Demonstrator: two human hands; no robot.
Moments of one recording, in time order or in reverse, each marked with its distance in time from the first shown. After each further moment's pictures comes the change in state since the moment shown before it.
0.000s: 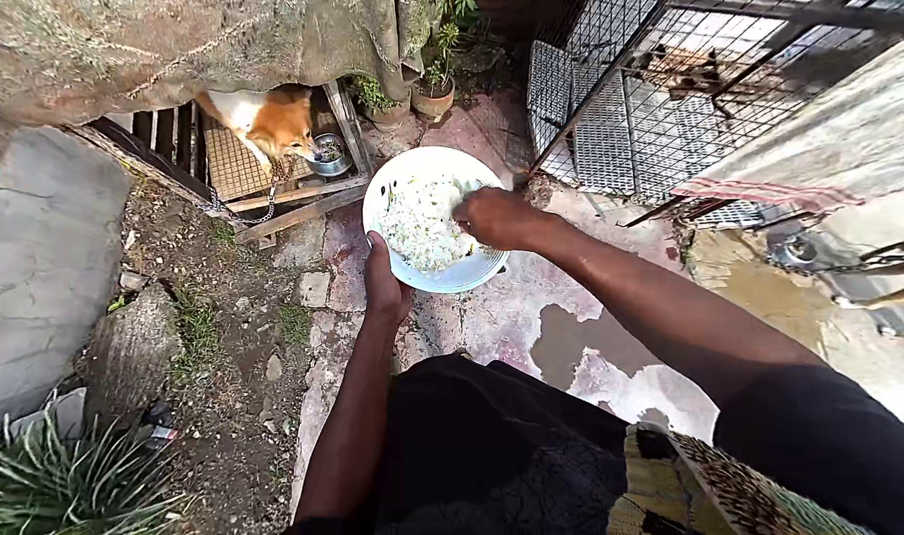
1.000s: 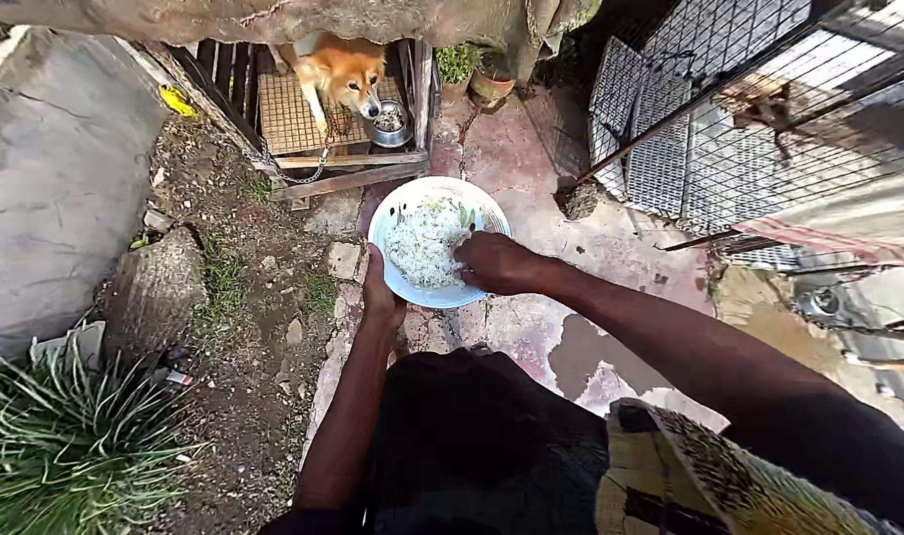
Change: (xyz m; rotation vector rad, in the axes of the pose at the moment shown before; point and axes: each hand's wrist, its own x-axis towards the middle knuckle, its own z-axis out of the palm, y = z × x) left_hand 0.018 0.057 -0.186 -0.131 0.222 -0.115; right_hand 0.108 -0.149 0.054 0.067 -0.197 -0.196
